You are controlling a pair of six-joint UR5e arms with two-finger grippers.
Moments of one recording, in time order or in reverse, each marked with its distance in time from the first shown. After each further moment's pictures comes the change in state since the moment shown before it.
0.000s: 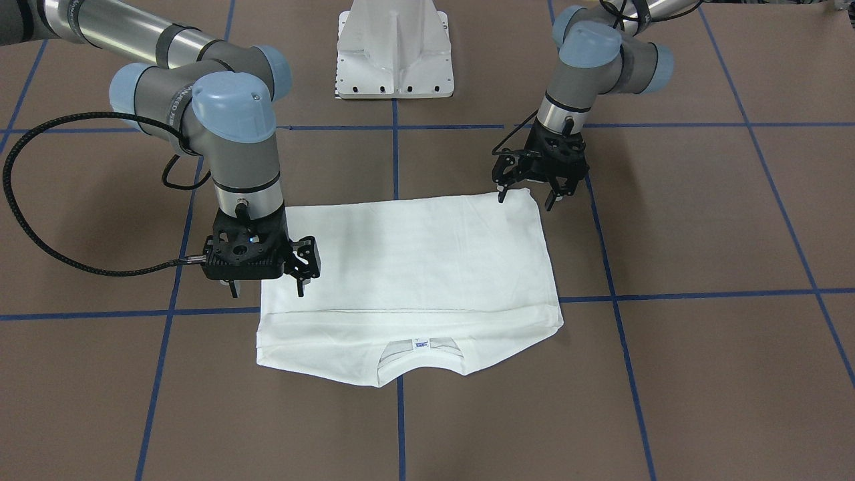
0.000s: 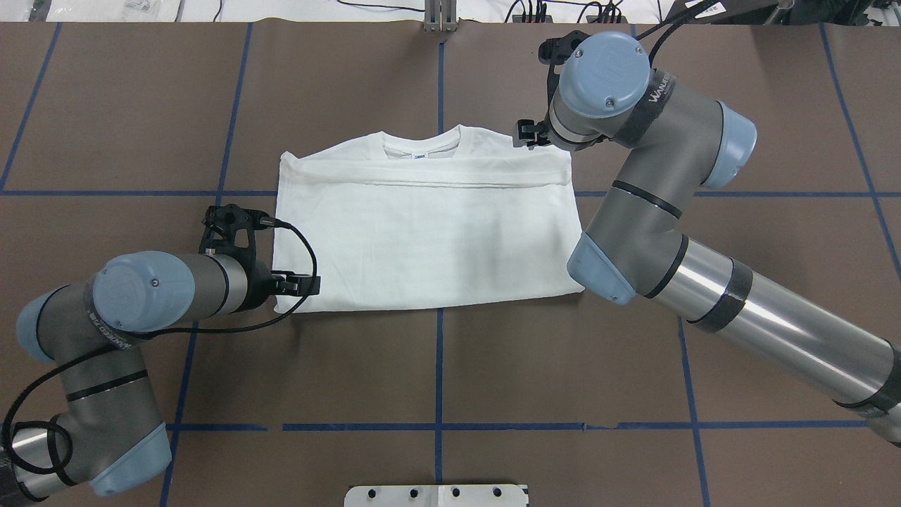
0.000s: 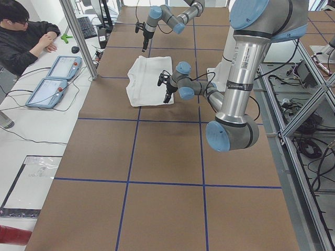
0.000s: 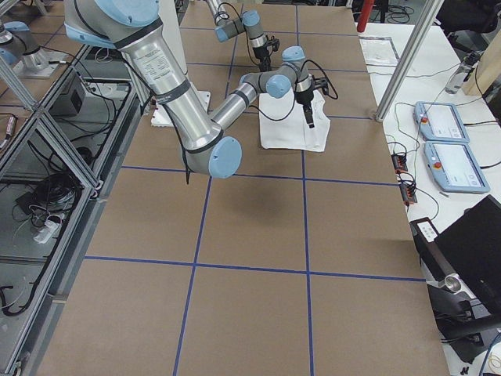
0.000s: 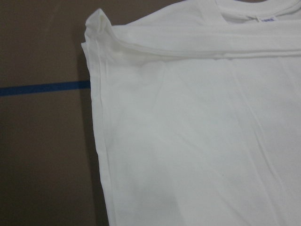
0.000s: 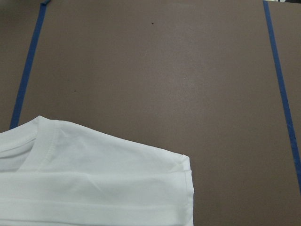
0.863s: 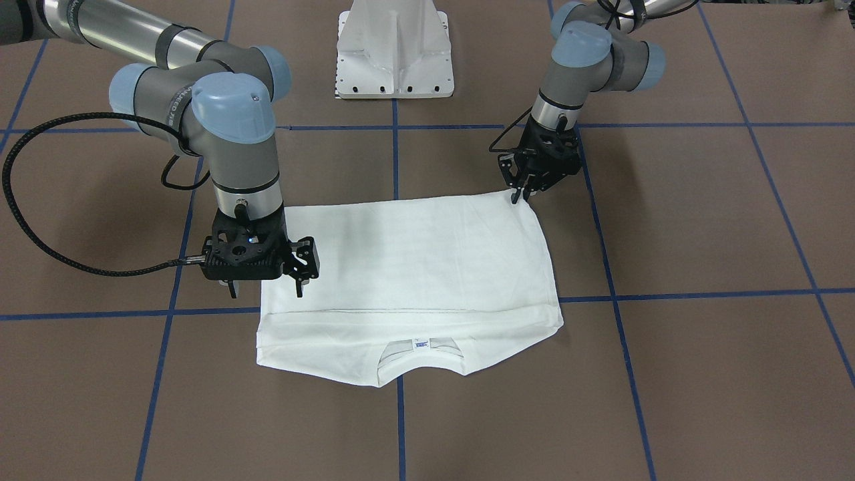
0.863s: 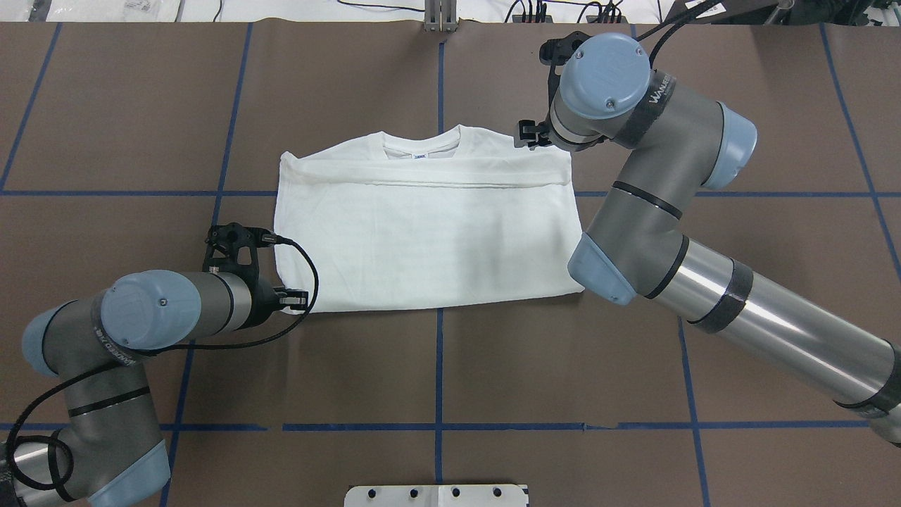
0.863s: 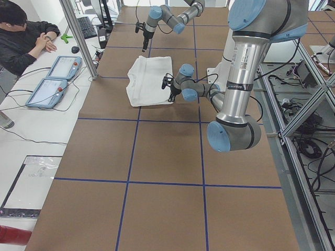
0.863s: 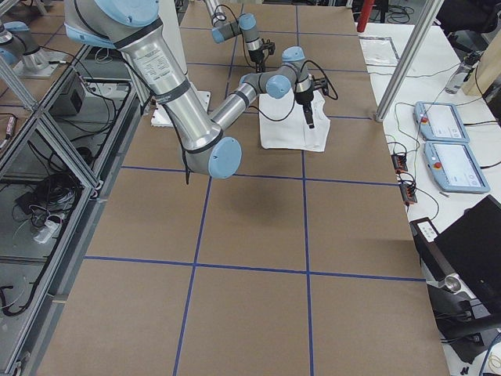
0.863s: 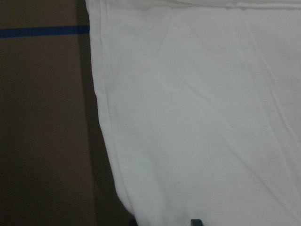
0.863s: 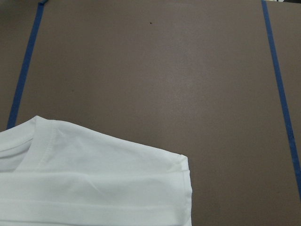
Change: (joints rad) left arm 0.033 0.009 -0.001 0.001 0.005 -0.068; right arm -0.001 -0.002 -0.001 0.000 -0.003 0.000
